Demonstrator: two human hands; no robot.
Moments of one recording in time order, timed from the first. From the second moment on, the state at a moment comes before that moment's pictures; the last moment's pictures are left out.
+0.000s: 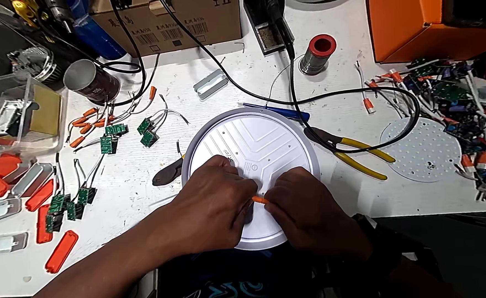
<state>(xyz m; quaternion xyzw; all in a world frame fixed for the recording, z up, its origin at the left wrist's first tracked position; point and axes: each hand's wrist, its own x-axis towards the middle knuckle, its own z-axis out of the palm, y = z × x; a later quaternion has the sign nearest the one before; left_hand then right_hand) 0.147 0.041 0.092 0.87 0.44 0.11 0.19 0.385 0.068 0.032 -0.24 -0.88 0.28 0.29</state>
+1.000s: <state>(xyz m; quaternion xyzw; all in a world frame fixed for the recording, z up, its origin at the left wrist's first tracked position) 0.166 0.041 0.073 0.42 0.56 0.37 0.61 0.379 0.075 0.057 -0.38 -0.81 0.40 0.19</state>
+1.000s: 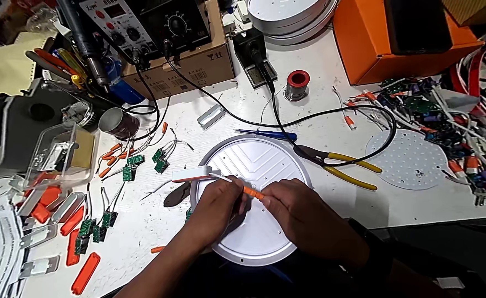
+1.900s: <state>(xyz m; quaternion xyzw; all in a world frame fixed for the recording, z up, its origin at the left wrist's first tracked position) 0.195 0.025 0.048 0.57 0.54 0.45 0.41 0.373 0.067 0.049 -0.36 -0.80 0.41 0.25</state>
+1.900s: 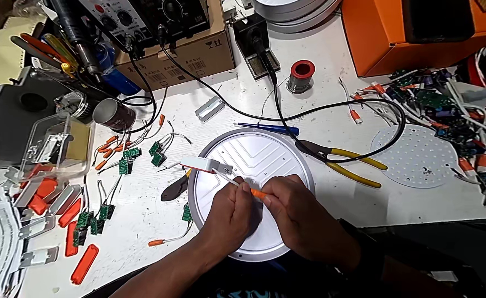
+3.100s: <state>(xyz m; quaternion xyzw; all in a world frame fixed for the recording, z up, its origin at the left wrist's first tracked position) 0.103 0.172 0.087 0.57 0.76 0.13 0.30 0.369 0.061 0.030 -0.39 -0.85 0.19 0.30</state>
